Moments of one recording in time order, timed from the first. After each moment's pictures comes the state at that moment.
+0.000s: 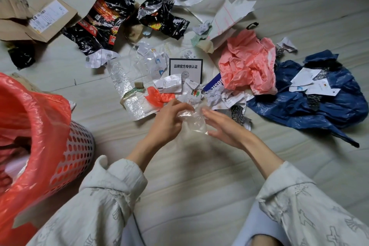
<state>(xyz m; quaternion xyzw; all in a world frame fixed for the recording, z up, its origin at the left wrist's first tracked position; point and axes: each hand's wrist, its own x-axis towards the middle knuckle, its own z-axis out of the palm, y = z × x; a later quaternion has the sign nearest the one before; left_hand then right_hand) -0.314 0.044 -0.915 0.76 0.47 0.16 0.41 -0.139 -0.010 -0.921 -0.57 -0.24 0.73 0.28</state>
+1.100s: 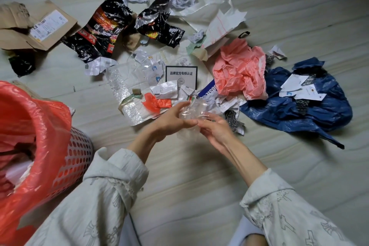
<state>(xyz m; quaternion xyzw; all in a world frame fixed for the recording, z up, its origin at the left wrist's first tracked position) -0.293 0.057 -0.879 0.54 0.49 0.03 0.68 -0.161 -0.009 -0.896 -0.60 -0.03 0.65 0.46</state>
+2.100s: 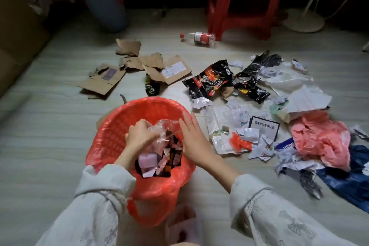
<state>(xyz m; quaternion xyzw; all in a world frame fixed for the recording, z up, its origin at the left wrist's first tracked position) -0.612 0.060 -0.787 0.48 0.82 0.10 0.30 -0.443 0.049 -0.799 -0.53 -0.80 0.26 0.11</state>
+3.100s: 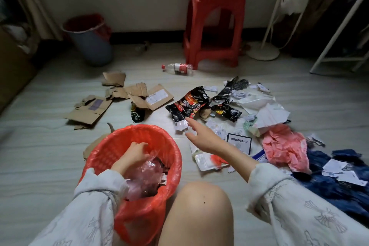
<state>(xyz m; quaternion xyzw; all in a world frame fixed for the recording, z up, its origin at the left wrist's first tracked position) -0.607 0.078 -0.780 0.66 0.70 -0.04 0.28 -0.378 0.059 -0.682 -0.59 -0.68 0.42 0.12</state>
